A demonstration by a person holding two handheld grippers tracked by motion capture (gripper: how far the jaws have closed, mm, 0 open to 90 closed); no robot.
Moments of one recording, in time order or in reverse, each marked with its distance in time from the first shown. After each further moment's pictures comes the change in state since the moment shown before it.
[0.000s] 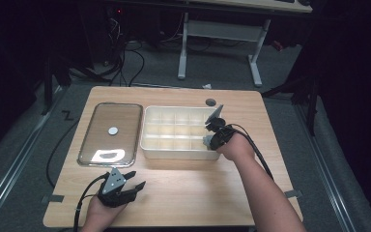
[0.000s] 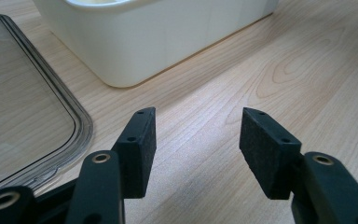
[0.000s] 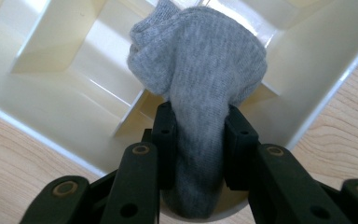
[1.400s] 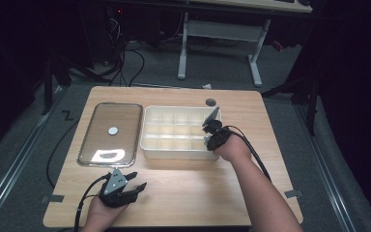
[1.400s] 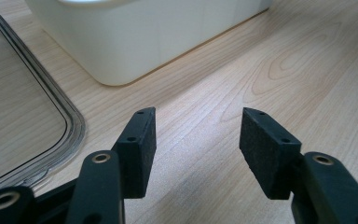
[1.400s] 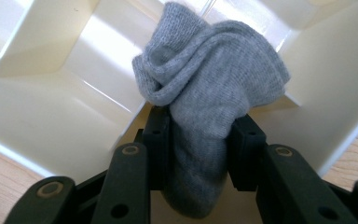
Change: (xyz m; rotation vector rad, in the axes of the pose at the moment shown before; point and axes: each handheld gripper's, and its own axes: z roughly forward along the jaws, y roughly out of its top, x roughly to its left) left arm -0.002 -0.001 0.003 0.010 -0.007 0.011; right arm 0.006 0.005 0.012 0.030 -0.017 -0.002
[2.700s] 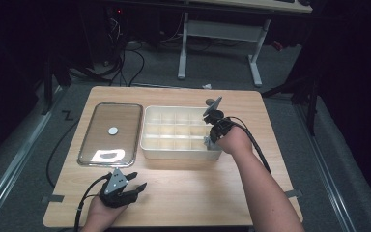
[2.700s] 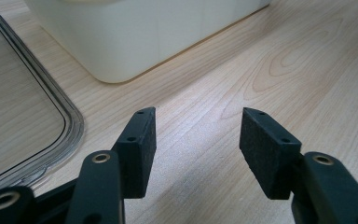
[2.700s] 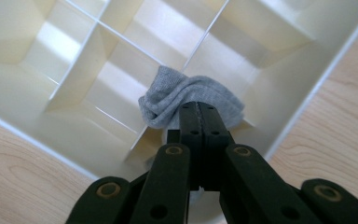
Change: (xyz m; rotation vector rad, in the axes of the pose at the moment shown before) left arm 0.000 -0.001 0.001 0.009 -0.002 0.001; right arm -0.004 0.010 -0.030 -0.082 -0.005 0.012
